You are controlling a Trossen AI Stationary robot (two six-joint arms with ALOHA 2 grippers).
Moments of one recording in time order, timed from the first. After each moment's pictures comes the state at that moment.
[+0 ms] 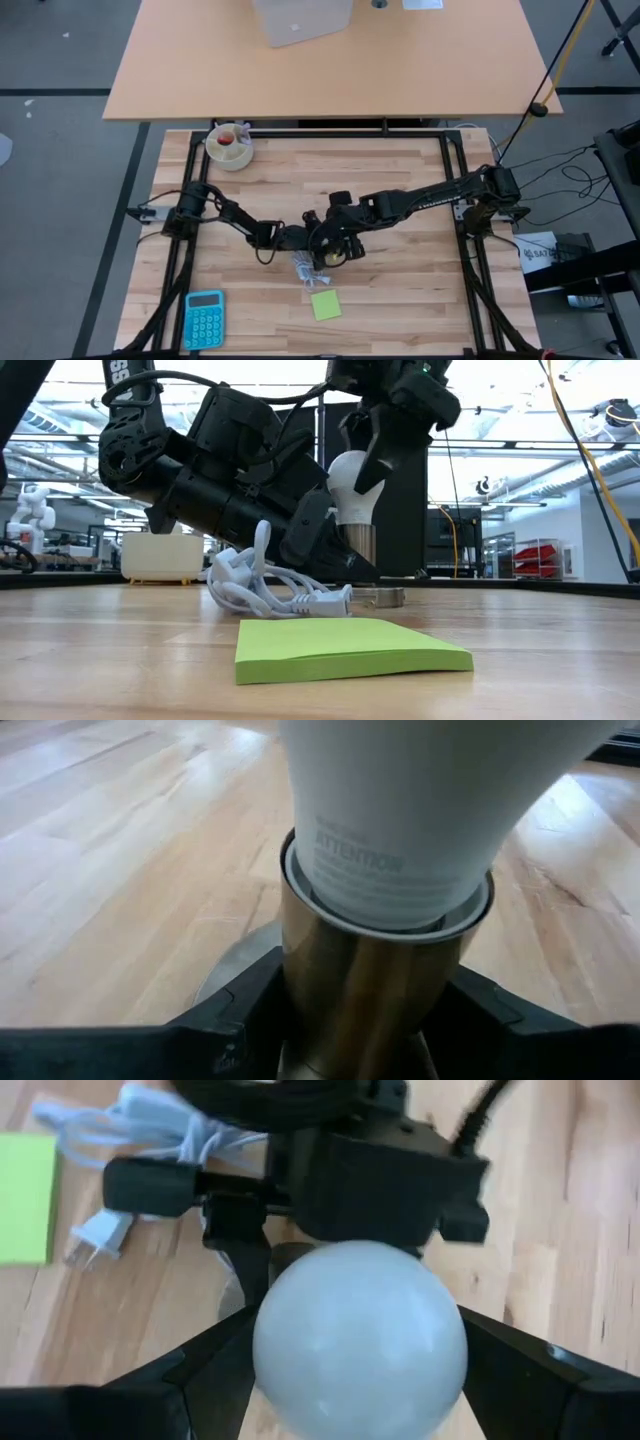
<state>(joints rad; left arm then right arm) -0.15 2.09 0.79 0.90 -0.25 -0.22 0.13 1.76 1.31 -0.65 0.13 -0.19</state>
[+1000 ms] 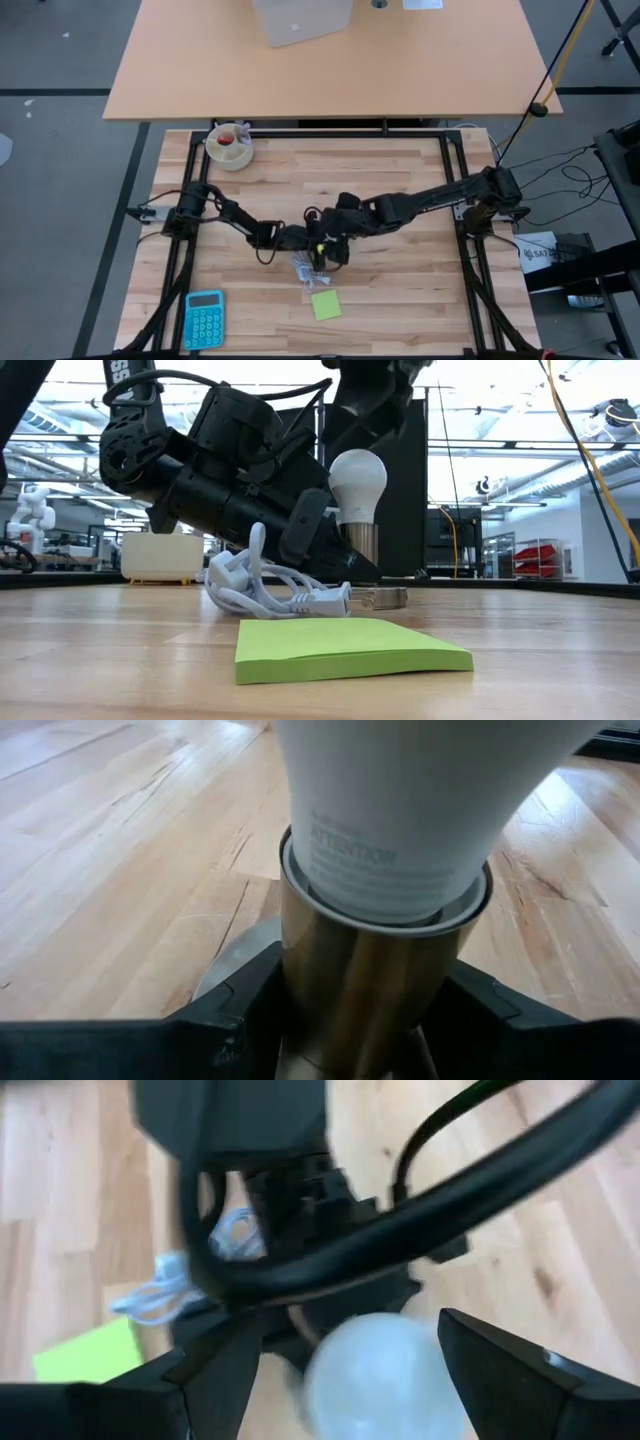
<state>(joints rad) -0.15 2.09 0.79 0.90 -0.22 -0.21 0.18 1.76 1.41 -0.67 0.19 0.34</state>
